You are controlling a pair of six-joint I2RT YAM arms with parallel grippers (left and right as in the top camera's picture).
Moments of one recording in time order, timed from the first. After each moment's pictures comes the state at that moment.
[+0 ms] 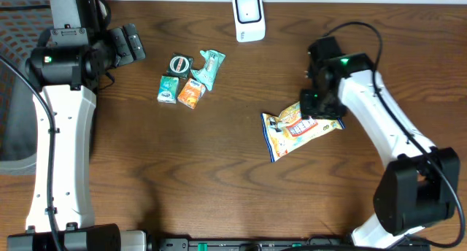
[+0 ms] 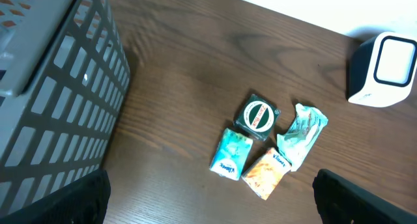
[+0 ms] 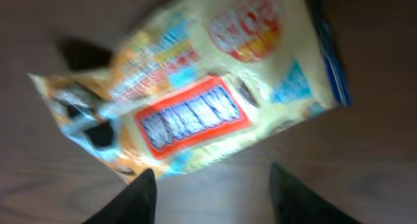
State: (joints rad) left arm 0.06 1.55 1.69 -1.00 -0.04 -0.25; right arm 0.25 1.79 1.44 -1.17 -0.02 0.28
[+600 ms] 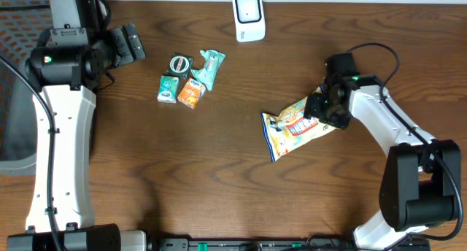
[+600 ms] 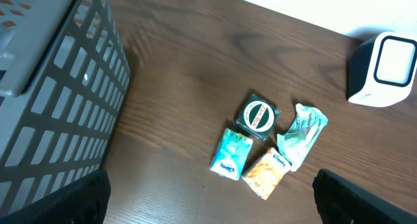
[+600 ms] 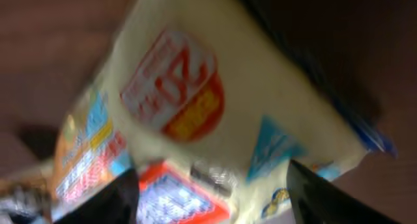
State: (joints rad) left arm 0.06 1.55 1.69 -1.00 -0.04 -0.25; right arm 0.13 1.80 1.18 -0.76 -0.10 0.43
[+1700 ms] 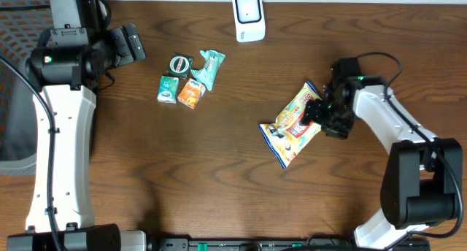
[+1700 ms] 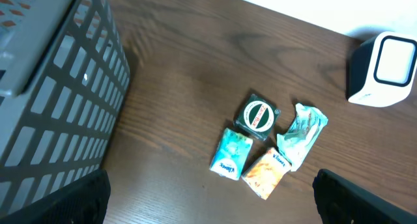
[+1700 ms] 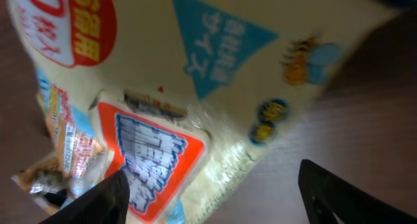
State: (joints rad) left arm 0.06 1.55 1.69 -1.00 -0.04 -0.25; right arm 0.11 1.81 1.16 -0.86 -0.24 0.43
